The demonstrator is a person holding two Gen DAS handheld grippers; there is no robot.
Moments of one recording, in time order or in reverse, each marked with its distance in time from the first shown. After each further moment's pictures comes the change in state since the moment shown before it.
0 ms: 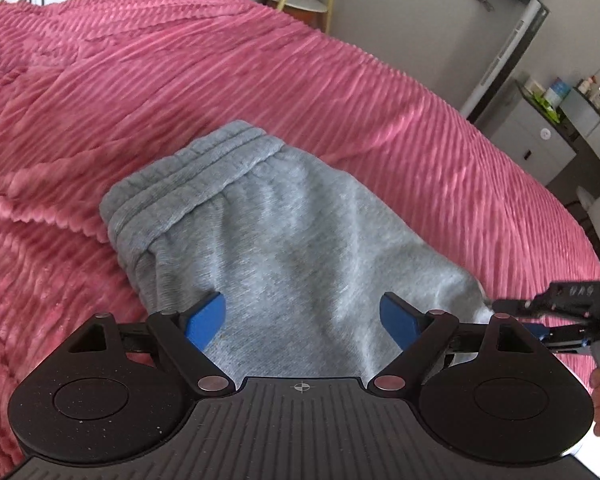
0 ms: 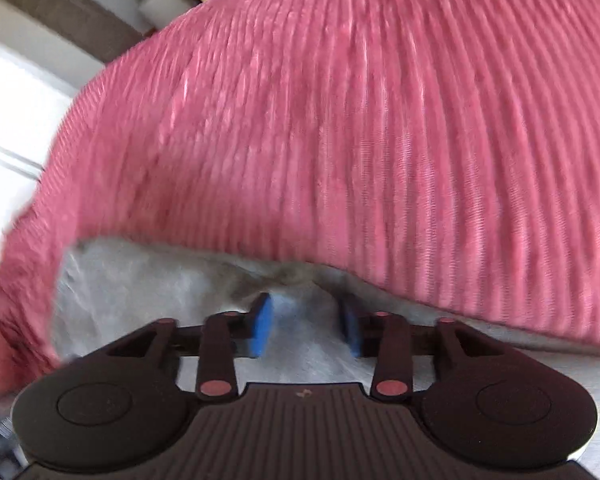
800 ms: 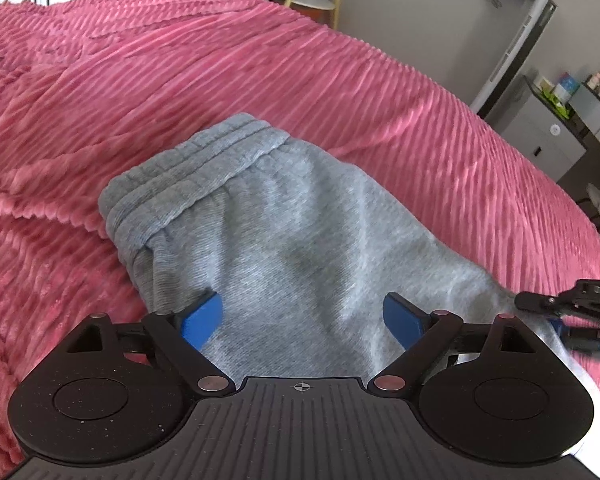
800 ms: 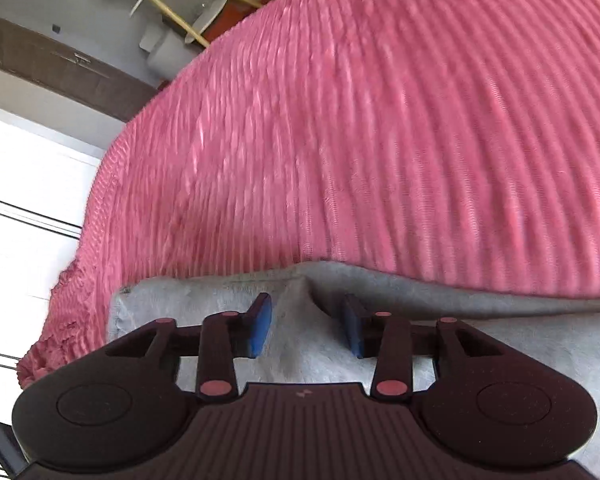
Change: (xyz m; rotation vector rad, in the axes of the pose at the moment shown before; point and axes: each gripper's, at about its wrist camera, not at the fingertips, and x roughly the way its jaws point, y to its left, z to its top) left arm 0.010 -0.004 -0.003 0.012 0.005 0.037; right arm -0.024 -0.012 -0.024 0.104 -0.099 0.106
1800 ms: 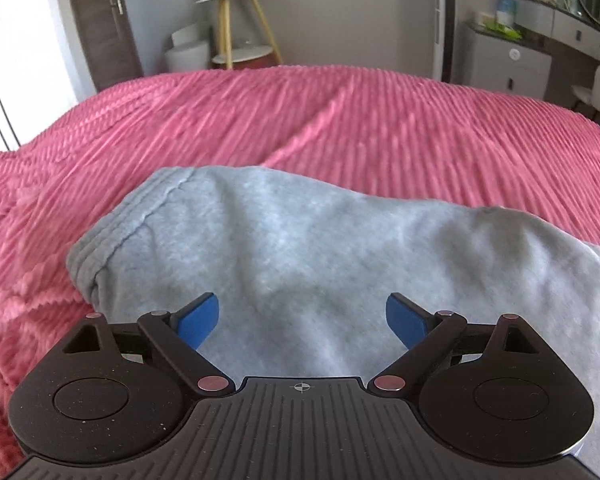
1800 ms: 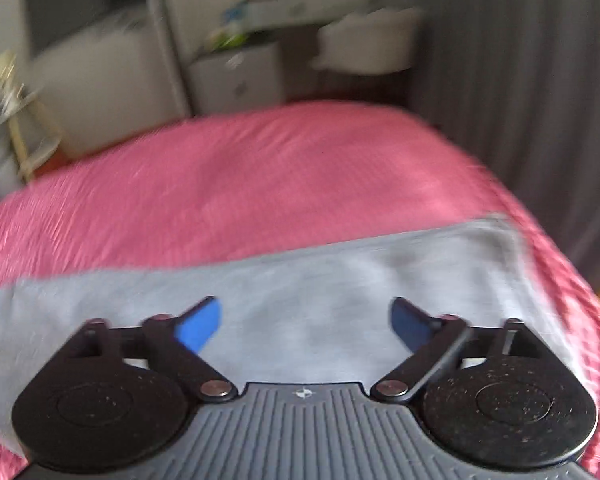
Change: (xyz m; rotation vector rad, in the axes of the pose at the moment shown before) left arm -0.011 -0.084 -0.059 0.395 -0.151 0.131; right arm -0.333 -0.165 -0.208 0.024 -0.615 -0.645
